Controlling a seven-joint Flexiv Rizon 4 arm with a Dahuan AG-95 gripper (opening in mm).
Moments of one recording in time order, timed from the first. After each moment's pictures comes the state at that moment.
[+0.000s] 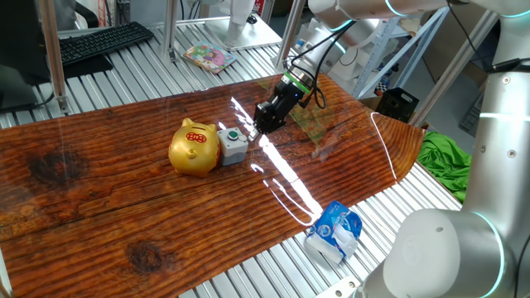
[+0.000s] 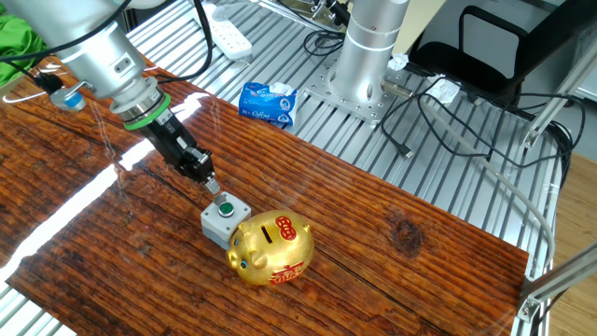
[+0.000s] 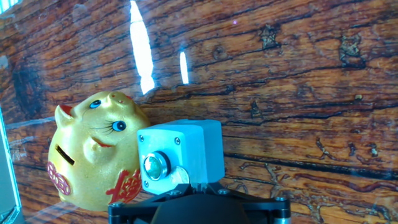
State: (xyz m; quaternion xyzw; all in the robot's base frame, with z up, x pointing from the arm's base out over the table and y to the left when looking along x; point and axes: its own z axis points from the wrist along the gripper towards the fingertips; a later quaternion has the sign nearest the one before) arm 0.548 -0.087 0.069 -0.05 -0.95 -0.31 0.05
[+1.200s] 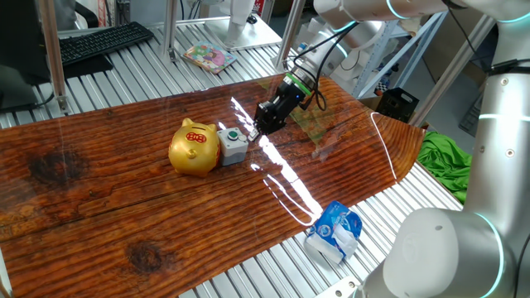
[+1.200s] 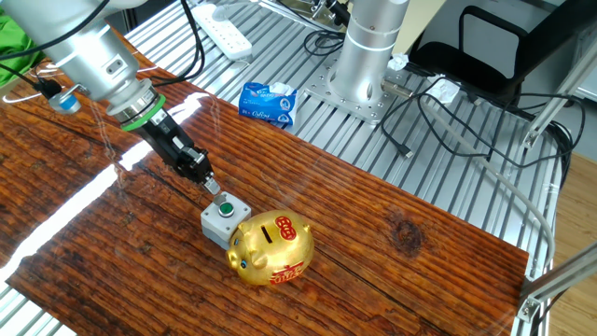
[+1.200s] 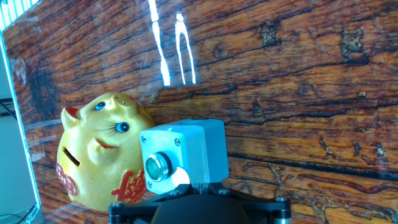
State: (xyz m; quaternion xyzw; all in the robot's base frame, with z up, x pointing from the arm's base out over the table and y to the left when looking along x) arm 0.549 -0.086 0.067 -0.05 -0.94 -0.34 0.06
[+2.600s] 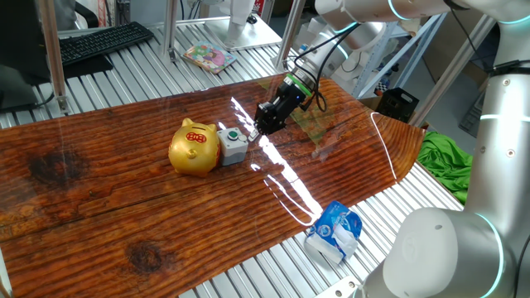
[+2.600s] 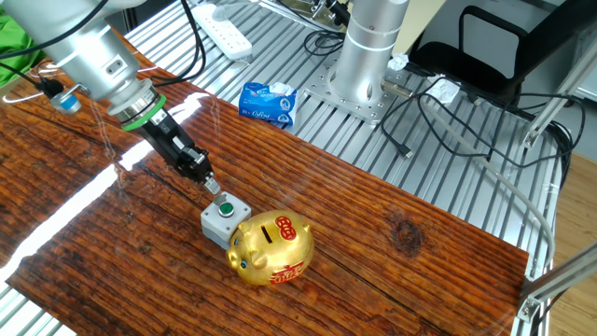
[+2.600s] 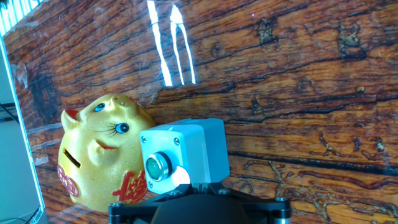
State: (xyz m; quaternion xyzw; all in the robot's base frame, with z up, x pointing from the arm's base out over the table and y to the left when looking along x) arm 0.548 -0.086 0.067 -0.07 -0.94 -0.34 0.06
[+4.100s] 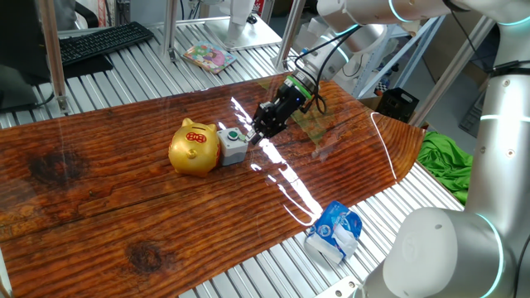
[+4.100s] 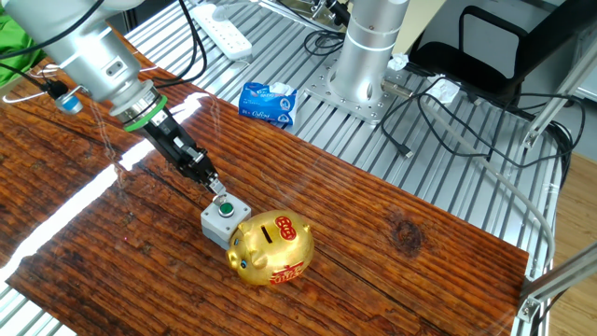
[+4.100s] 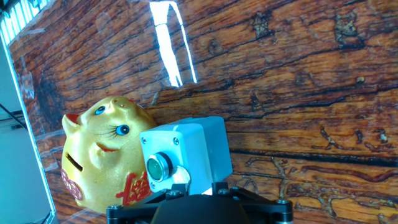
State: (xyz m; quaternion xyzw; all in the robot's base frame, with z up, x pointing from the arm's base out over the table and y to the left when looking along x) arm 0.545 -0.082 0.065 -0.09 -0.93 -0.35 0.07
